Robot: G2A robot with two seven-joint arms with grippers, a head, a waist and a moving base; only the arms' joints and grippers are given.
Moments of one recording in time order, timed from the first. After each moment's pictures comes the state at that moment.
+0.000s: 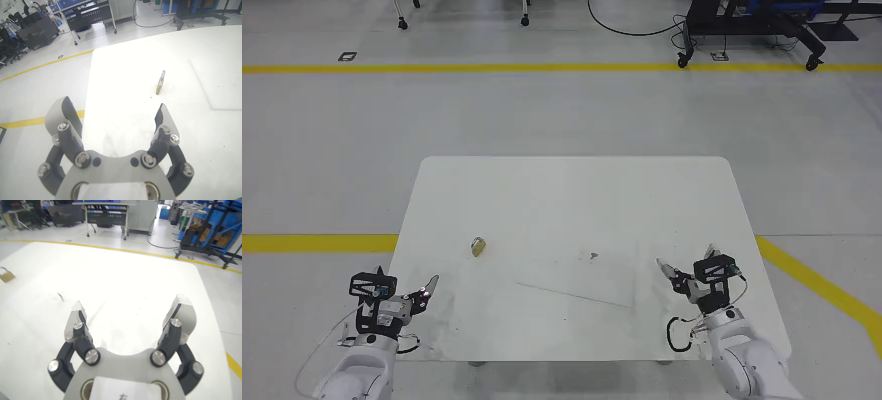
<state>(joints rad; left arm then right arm) 1.73 -1.15 -1.60 -1.80 1.33 0.00 0.00 -1.61 -1.16 1.54 -1.77 -1.20 -0.17 -0.03</state>
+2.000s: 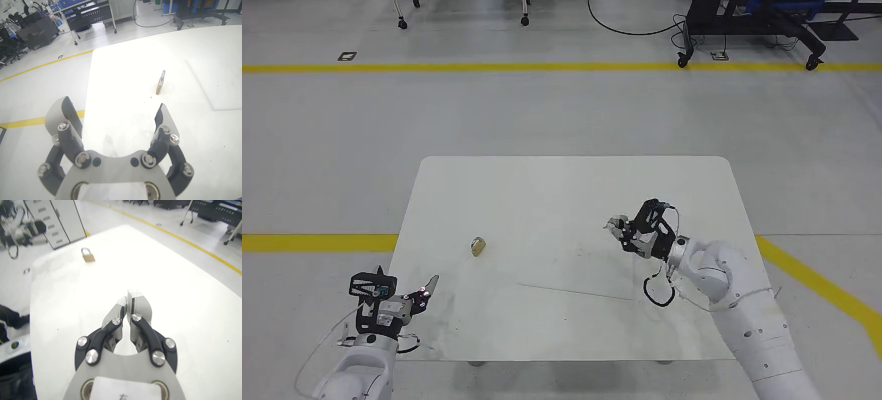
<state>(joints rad) 1.73 -1.15 -1.60 -1.80 1.33 0.00 0.00 -1.02 -1.14 1.28 -1.28 -1.01 -0.82 0.13</state>
